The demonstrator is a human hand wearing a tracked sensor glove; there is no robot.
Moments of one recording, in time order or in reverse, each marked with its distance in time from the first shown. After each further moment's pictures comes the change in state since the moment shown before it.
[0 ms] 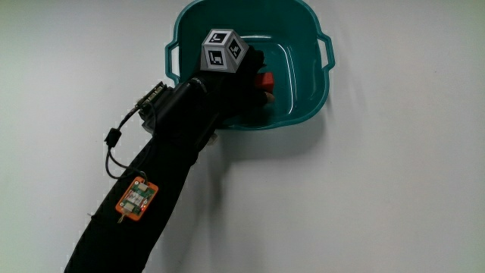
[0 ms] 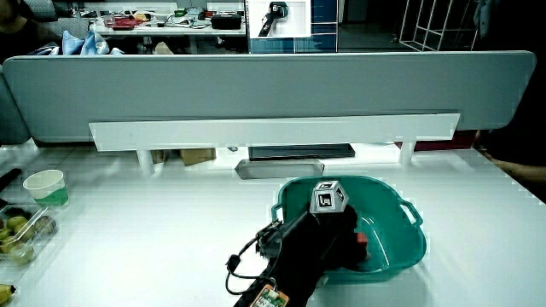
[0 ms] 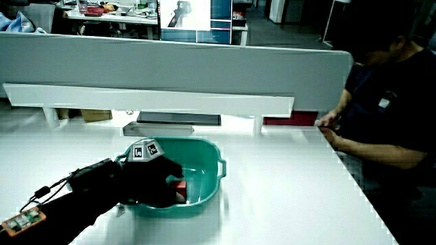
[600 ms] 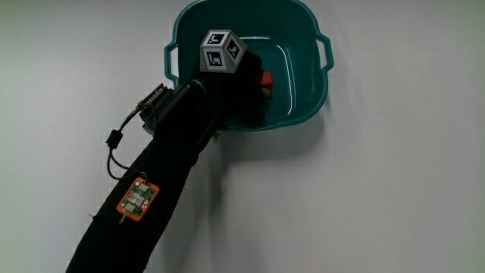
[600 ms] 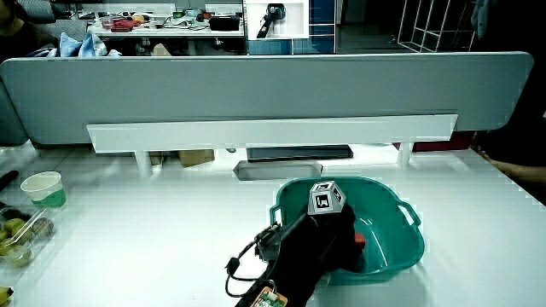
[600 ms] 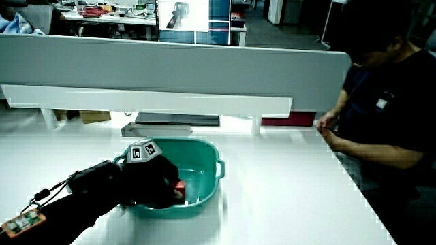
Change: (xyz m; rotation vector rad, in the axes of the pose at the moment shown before) arm -0.003 0.000 -0.001 0.031 -0.038 0.013
